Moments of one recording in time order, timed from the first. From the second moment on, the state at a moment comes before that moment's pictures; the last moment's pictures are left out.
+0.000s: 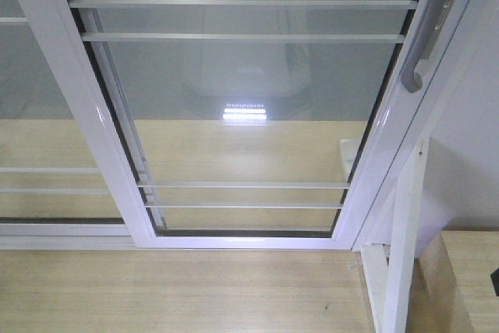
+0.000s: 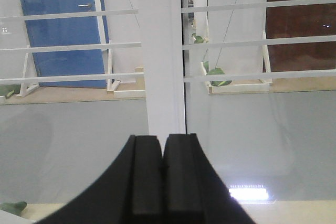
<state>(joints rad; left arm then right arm) 0.05 0.00 0.03 0.08 0.03 -0.04 -0.13 -0.01 0.03 -0.02 0.10 0.05</state>
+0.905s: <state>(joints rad) 0.05 0.00 0.03 0.08 0.04 -0.04 -0.13 0.00 0.03 -0.02 0.10 0.05</state>
